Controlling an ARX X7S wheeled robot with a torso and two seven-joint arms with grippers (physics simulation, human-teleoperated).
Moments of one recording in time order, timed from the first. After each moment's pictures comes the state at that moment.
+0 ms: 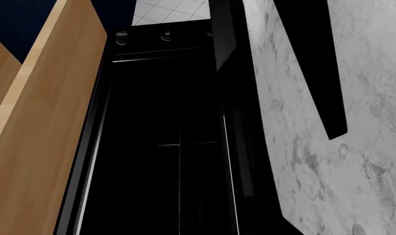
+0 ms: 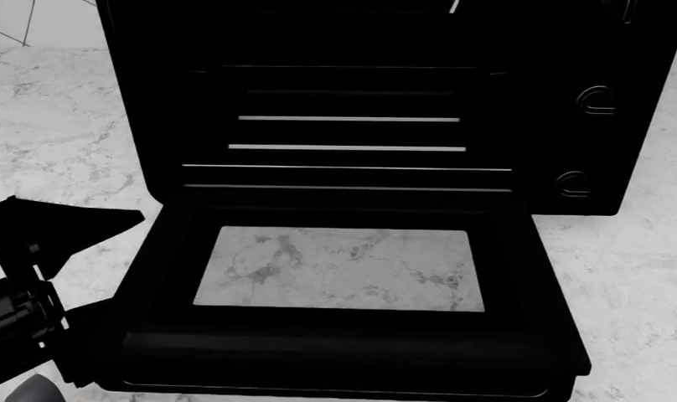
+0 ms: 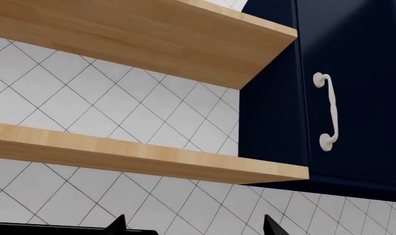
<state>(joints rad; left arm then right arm) -0.89 -0.74 0.78 -0.50 0.67 0.79 -0.08 0.56 0.79 0.62 -1.02 1.06 0.99 0.53</state>
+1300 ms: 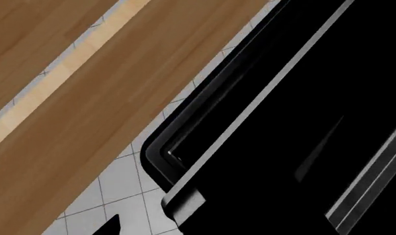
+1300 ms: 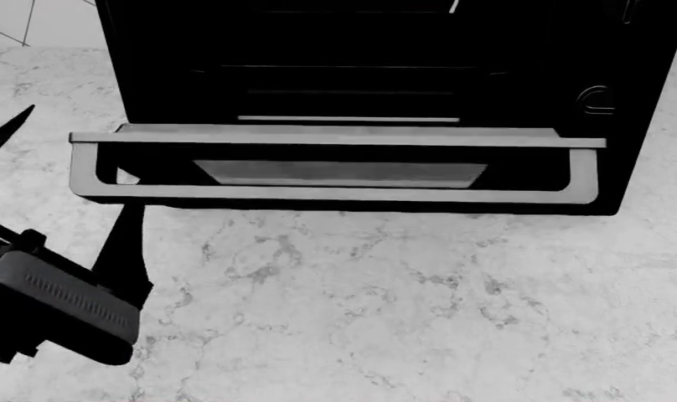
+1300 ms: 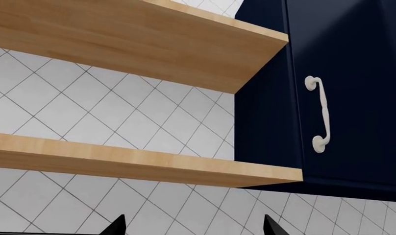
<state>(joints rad) -0.58 -0.56 0.50 0.07 0.20 0.00 -0.15 0.47 0.84 0.67 -1.02 1.13 0.90 0.58</state>
